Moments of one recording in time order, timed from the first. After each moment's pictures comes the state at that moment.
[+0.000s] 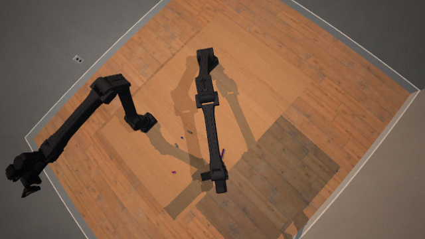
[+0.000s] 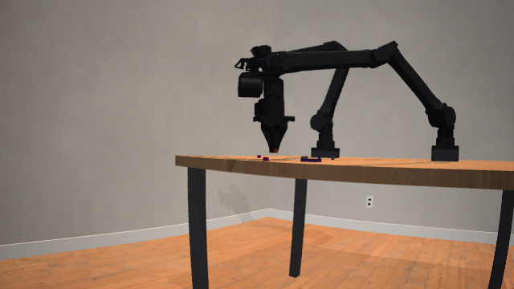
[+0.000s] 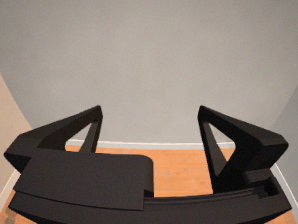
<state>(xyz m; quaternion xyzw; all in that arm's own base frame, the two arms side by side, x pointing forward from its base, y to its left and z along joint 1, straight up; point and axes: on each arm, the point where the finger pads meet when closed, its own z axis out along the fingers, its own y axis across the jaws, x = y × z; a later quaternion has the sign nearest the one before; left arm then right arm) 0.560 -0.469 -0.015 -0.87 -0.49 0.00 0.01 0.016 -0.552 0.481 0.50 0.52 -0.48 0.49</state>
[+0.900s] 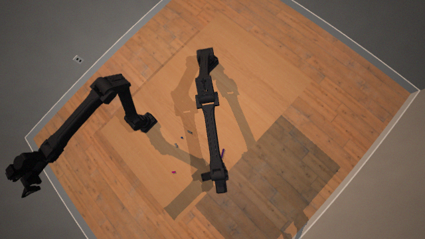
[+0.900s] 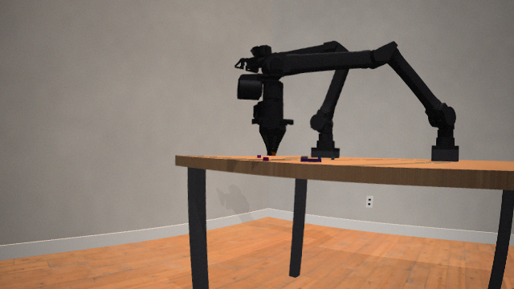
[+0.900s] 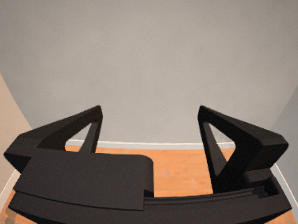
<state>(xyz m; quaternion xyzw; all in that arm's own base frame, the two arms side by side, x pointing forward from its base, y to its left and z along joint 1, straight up) 0.564 -0.473 -0.023 -0.87 -0.49 0.00 0.00 0.016 -0.552 0.481 0.50 0.52 -0.48 0.49</state>
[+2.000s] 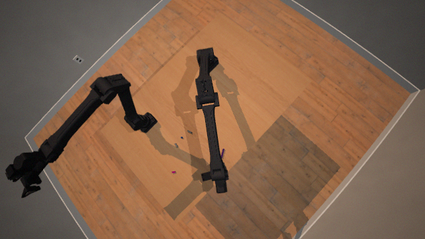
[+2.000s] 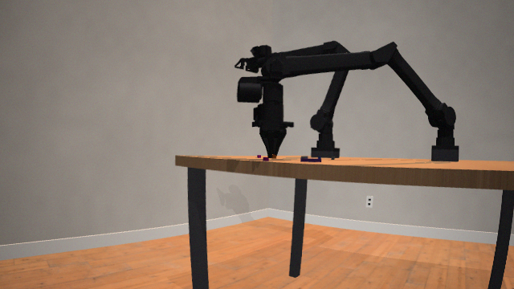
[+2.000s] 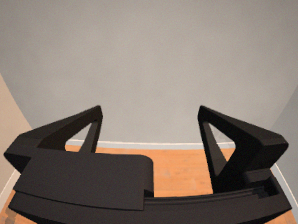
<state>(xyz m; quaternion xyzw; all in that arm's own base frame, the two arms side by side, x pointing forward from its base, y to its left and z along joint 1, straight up) 0.563 -0.472 -0.030 -0.87 -0.49 0.00 0.01 0.016 -0.552 0.481 0.50 0.52 -0.48 0.49</state>
